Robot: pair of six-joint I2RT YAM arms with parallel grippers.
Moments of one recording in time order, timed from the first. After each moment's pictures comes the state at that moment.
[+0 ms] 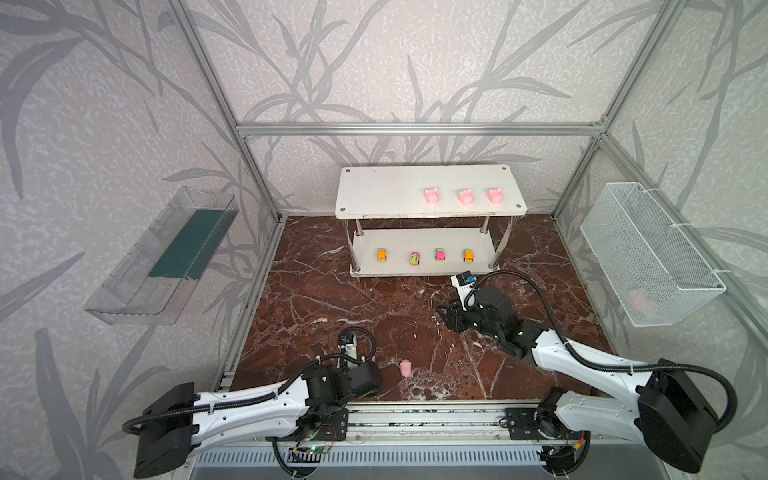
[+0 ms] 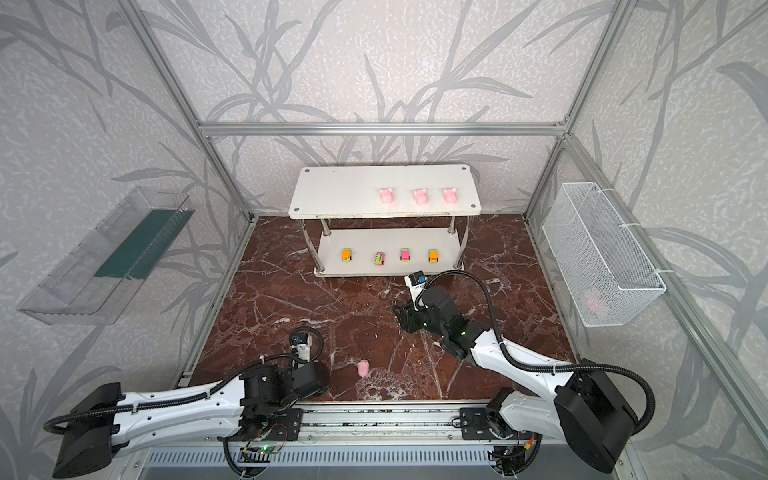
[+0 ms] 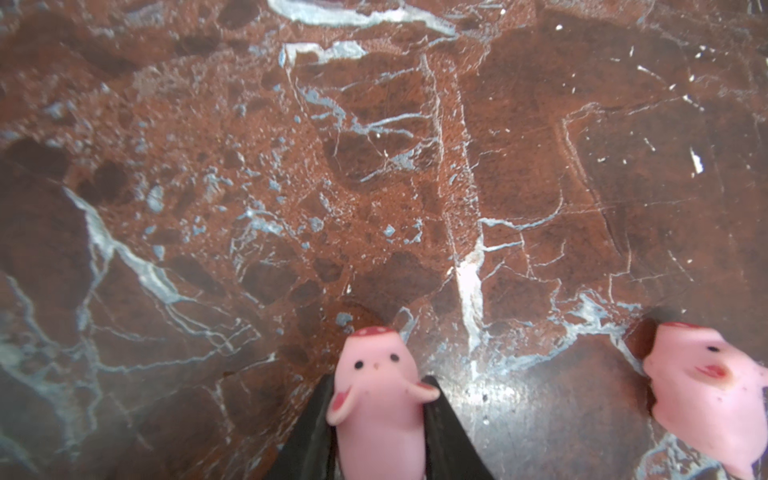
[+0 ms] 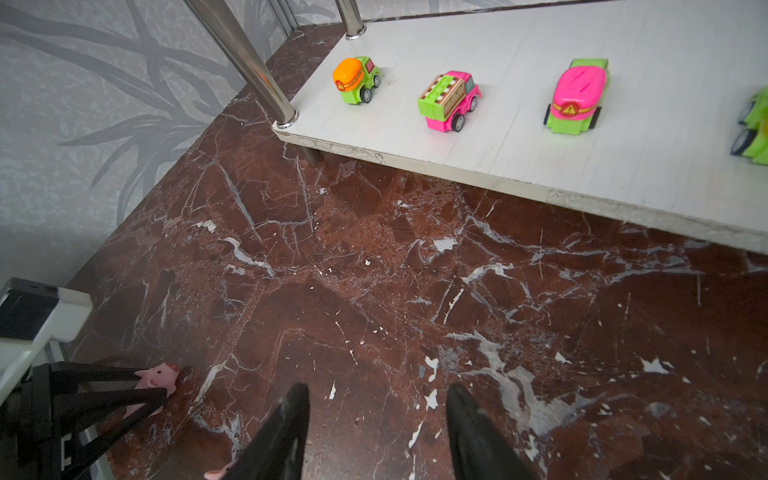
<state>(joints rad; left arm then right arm) -1.17 0.82 0.30 -0.69 -0.49 -1.20 0.72 1.19 0.57 0.09 -0.07 0.37</state>
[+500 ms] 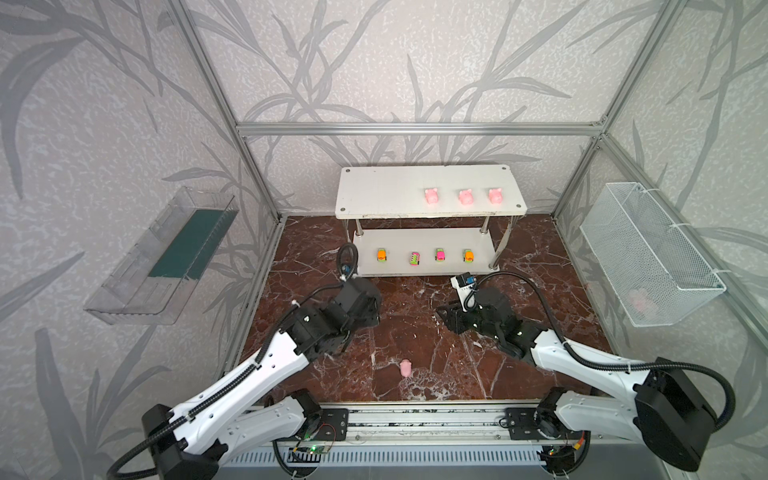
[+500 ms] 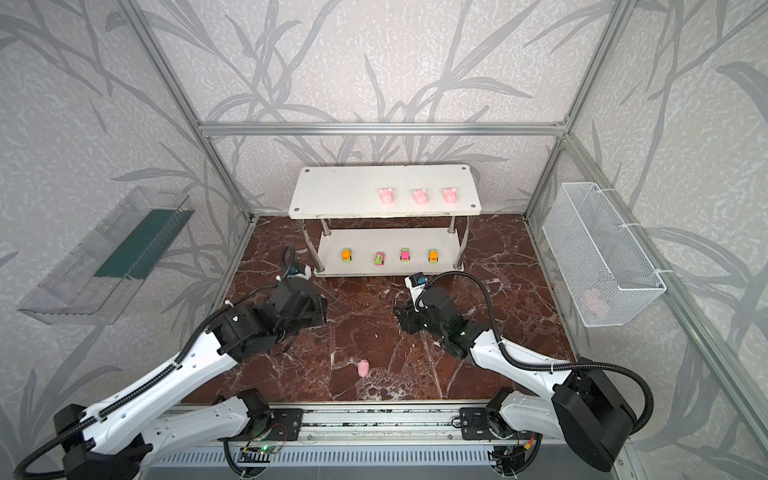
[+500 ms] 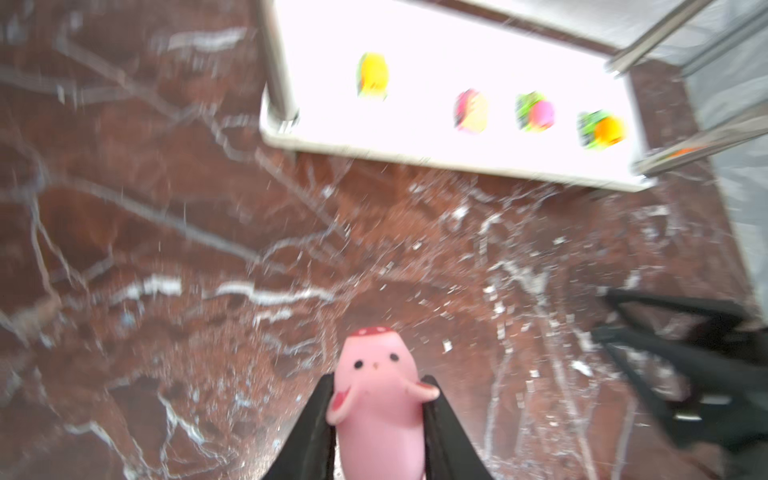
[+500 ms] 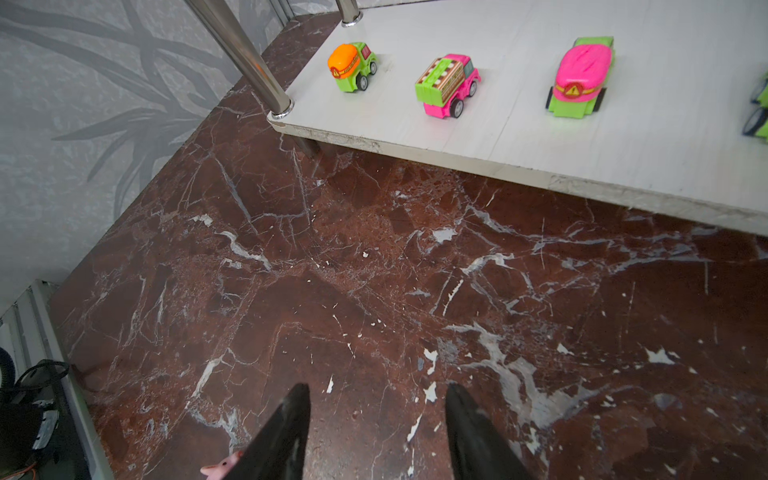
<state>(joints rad) -0.76 1.04 1.10 -0.88 -0.34 -0.72 0.72 1.20 0.56 0.10 -0.07 0.37</state>
